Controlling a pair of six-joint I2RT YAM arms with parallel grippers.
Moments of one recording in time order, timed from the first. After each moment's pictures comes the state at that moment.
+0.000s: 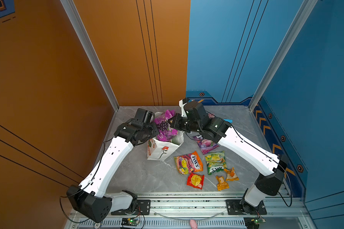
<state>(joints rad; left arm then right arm) -0.39 1.29 1.41 -0.99 -0.05 -0.76 0.90 1.70 1.86 -0.63 -0.02 0.92</state>
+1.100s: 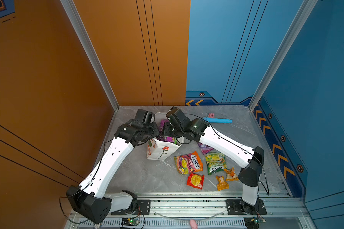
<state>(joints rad) -0.39 1.28 1.39 -0.97 -0.04 -0.77 0.95 1.92 1.98 -0.77 0.06 0.84</state>
